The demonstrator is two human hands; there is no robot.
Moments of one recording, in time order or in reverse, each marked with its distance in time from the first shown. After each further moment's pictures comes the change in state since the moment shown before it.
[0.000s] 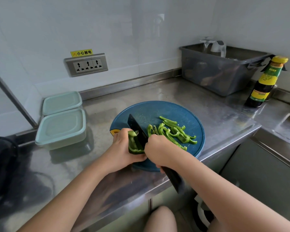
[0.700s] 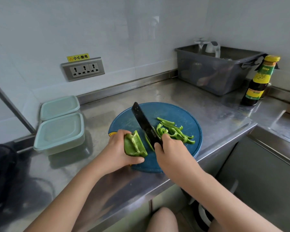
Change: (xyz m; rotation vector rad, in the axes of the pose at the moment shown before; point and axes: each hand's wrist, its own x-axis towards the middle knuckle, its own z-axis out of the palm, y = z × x) left_hand 0.003 -0.005 -0.007 0.025 0.009 -0.037; right_hand -0.031 -0.005 0.031 0.853 0.536 0.532
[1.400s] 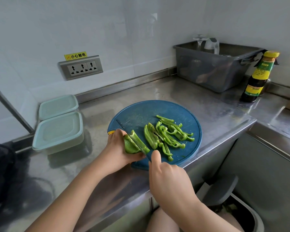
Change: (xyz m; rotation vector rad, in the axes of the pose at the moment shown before) left_hand 0.002 -0.001 0.007 0.037 0.091 0.006; right_hand -0.042 -0.003 0.038 -0.384 0.124 -0.114
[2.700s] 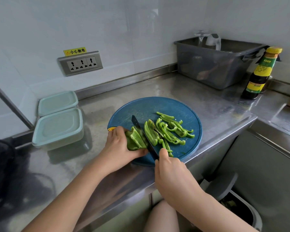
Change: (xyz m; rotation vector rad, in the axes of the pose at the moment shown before) left_hand -0.014 0.019 -0.002 0.088 -0.010 -0.005; right_hand -0.002 0.013 -0.006 0.298 -0.199 0.105
